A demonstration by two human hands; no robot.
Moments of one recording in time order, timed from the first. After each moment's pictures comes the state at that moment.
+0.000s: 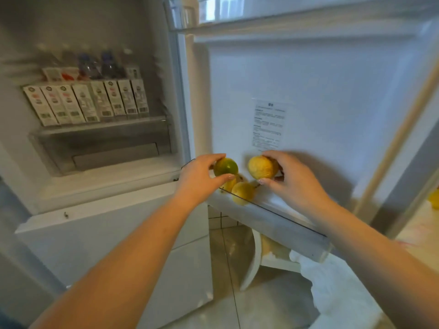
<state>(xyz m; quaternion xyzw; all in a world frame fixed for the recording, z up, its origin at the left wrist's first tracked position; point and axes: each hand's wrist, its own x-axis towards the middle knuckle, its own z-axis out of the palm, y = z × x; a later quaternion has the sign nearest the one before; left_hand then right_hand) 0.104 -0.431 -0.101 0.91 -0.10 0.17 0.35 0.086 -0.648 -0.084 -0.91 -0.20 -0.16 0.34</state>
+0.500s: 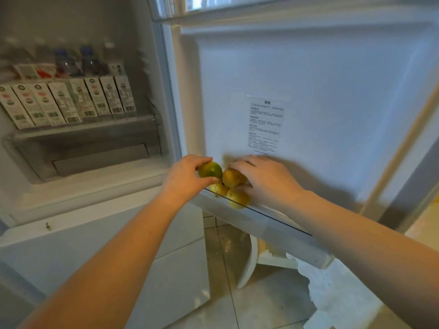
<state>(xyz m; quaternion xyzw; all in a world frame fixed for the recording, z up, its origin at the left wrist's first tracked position) 0.132 -0.412 -0.106 0.94 -0.08 0.14 0.30 0.125 -0.615 -0.089 -0.95 -0.28 -0.16 0.05</state>
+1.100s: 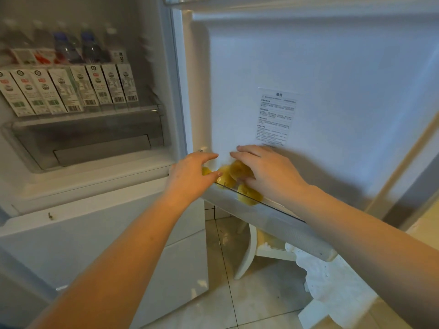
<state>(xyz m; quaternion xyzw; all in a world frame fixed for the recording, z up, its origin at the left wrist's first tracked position) 0.112 -0.411 -0.103 0.94 -0.08 0.13 0.29 0.119 -0.603 -0.087 -0.95 -0.26 -0.16 0.06</state>
